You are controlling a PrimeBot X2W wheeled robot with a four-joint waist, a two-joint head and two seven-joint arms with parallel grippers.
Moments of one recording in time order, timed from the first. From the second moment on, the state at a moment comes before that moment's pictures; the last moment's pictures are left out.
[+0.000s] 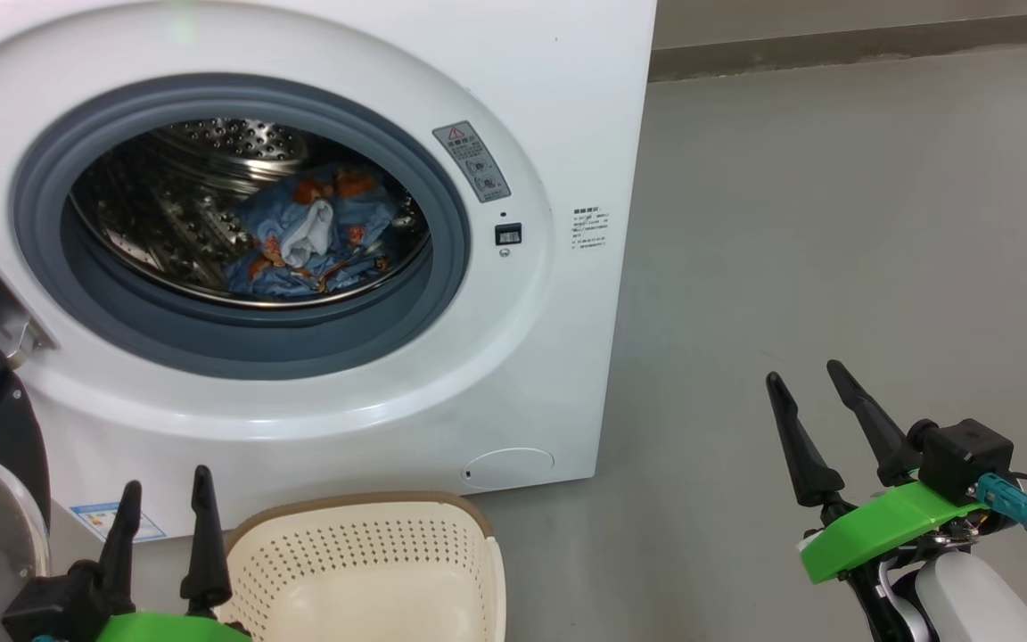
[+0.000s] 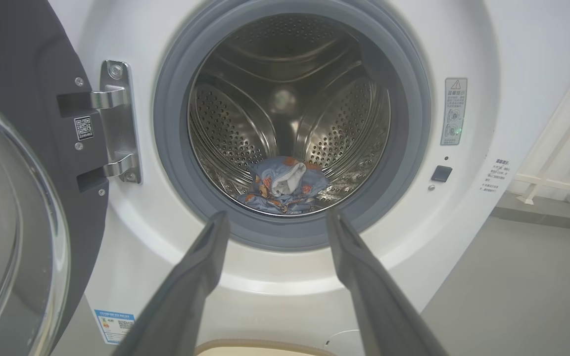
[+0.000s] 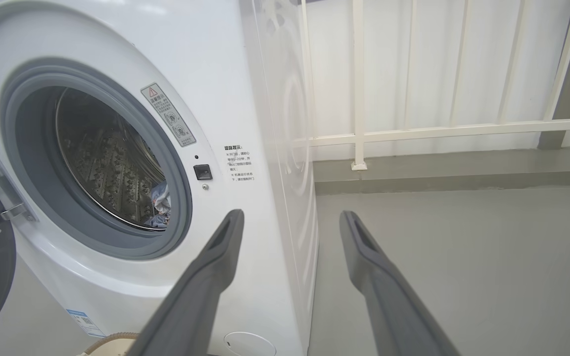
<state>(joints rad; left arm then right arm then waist) -0.08 0.19 -0.12 0.26 -0.49 0.04 -0.26 -0.22 -0.20 0.23 0.34 0.42 0.13 -0.25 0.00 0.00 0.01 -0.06</state>
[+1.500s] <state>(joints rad) -0.06 0.16 -0.07 0.26 -0.45 0.00 -0.26 -0.22 -0.20 0.23 0.34 0.43 0.13 -0.25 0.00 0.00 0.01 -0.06</state>
